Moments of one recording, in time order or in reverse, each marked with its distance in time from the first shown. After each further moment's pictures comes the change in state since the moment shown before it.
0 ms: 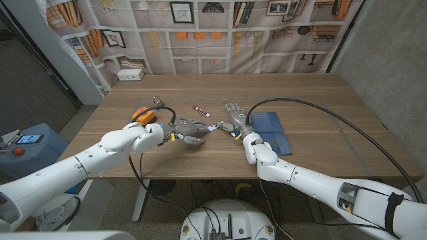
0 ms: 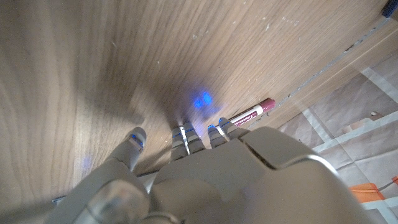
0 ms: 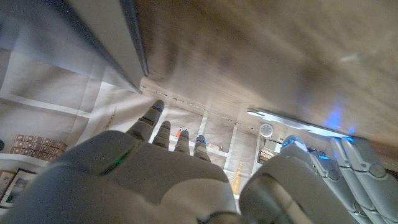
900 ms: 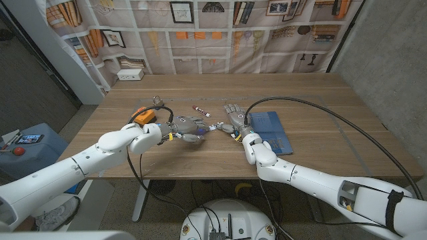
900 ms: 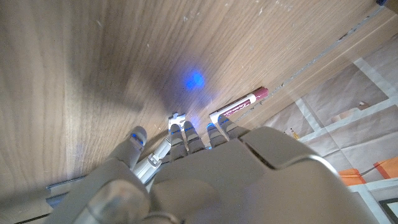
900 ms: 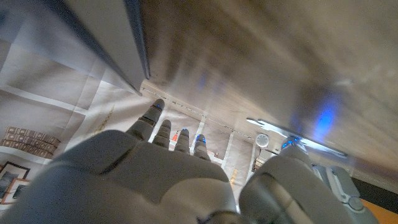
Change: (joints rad) left arm 0.025 0.009 -0.026 -0.003 -0.011 -0.006 0.084; left_hand 0.004 0.004 0.008 -0.008 0.000 0.000 0.000 0.001 -0.001 0.007 -0.007 0.004 0.000 0.023 -0.002 0.000 -0.001 0.028 0.000 0.006 0.000; right arm 0.022 -0.011 -0.038 -0.015 -0.059 -0.048 0.054; right_hand 0.067 -0.012 0.008 -0.042 0.022 0.004 -0.004 0.007 0.000 0.001 -0.001 0.000 0.000 0.011 -0.003 0.000 -0.005 0.011 -0.003 0.000 0.000
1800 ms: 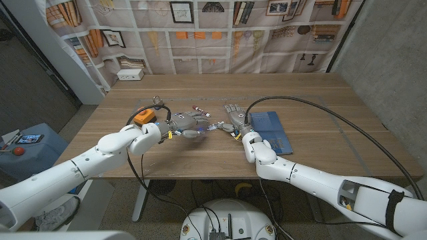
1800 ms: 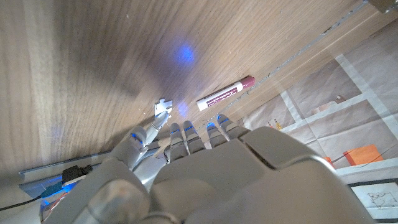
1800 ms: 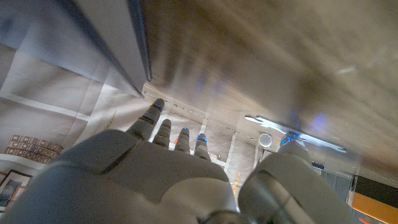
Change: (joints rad) left arm 0.029 -0.011 -0.026 -0.010 -0.016 0.053 0.077; left_hand 0.004 -0.004 0.000 0.000 0.000 0.005 -0.005 0.000 0.000 0.004 0.004 0.000 0.000 0.004 0.004 0.000 0.000 0.009 -0.002 0.004 0.000; right arm -0.003 0.000 0.026 -0.040 0.009 0.001 0.005; right_hand 0.031 0.006 0.003 -0.013 0.013 0.007 -0.007 0.000 0.000 0.005 -0.005 0.000 0.000 0.004 -0.004 0.004 0.000 0.007 -0.007 0.000 0.000
